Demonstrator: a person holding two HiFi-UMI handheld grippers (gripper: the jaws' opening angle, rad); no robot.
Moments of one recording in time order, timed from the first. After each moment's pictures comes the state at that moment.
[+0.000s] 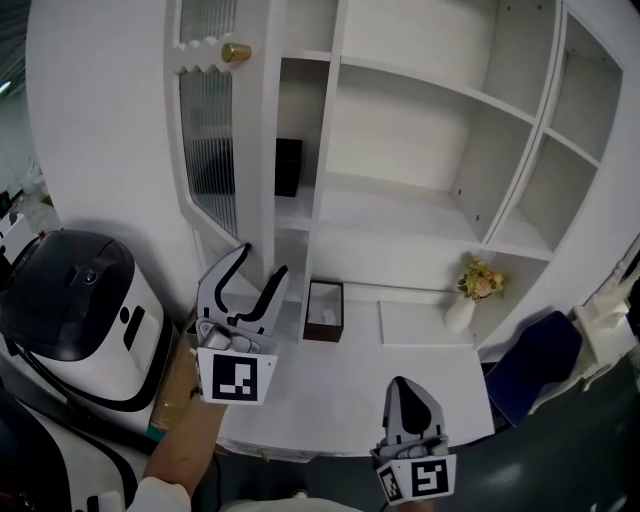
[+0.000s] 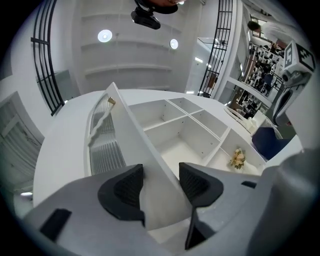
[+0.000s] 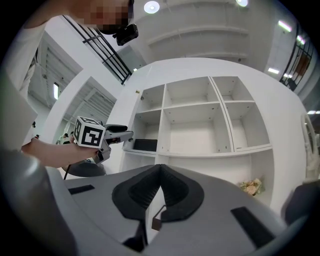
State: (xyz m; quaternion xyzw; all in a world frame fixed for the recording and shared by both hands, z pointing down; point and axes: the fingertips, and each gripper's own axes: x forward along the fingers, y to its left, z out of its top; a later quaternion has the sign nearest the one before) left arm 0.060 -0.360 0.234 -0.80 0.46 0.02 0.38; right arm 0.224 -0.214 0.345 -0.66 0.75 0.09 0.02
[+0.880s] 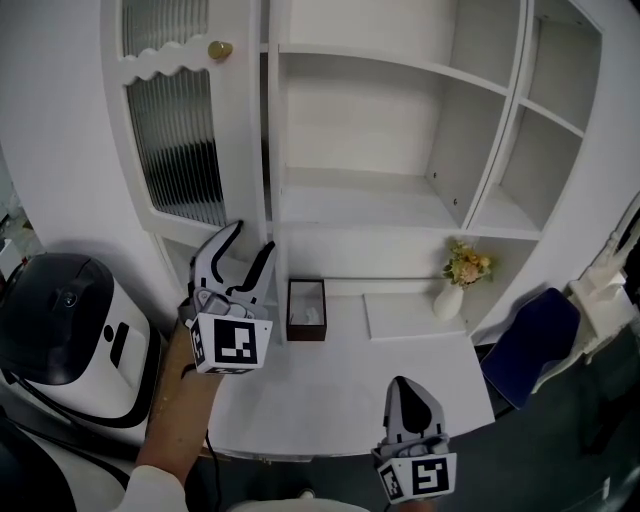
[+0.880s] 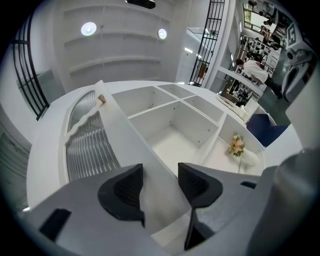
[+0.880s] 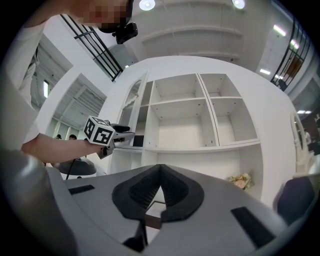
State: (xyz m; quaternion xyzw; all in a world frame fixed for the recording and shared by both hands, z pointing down) left arm 0.125 -0.430 0.246 -0.81 0.44 -0.03 0.39; right arm 0.276 -0.219 0.362 -0.69 0.72 0.07 0.03
